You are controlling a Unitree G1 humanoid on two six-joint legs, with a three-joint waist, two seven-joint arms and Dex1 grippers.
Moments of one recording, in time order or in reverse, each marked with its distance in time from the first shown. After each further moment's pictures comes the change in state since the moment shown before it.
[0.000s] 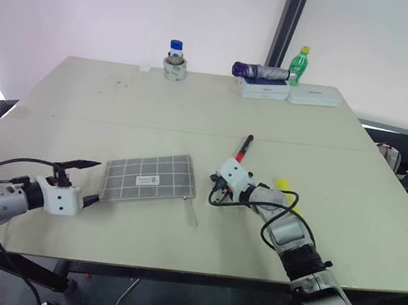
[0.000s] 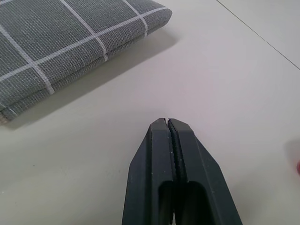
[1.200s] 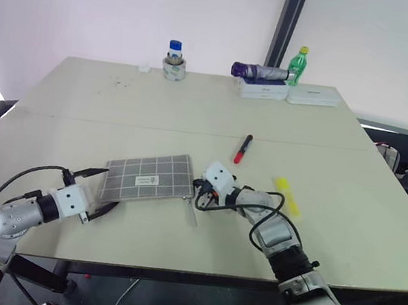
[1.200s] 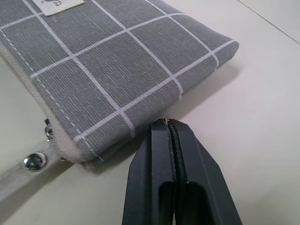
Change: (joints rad) left arm 0.277 -0.177 0.161 -0.457 -0.320 0.461 -0.227; right arm -0.005 0.058 0.047 -0.001 0.026 0.002 0.044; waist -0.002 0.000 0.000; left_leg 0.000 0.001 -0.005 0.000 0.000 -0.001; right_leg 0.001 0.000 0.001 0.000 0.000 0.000
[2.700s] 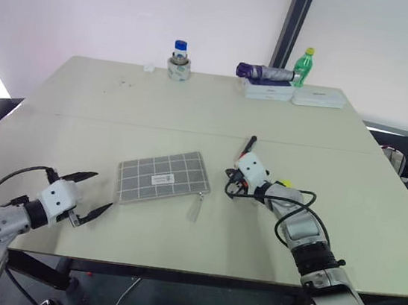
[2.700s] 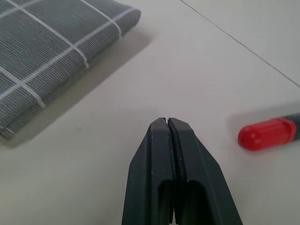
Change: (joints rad) left arm 0.077 -0.041 0.107 -0.118 -0.093 0.197 -0.112; right arm -0.015 -0.112 -0.116 0.068 0.050 -0.025 -0.067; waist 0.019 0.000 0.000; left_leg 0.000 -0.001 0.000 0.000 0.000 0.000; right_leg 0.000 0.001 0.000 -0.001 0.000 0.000
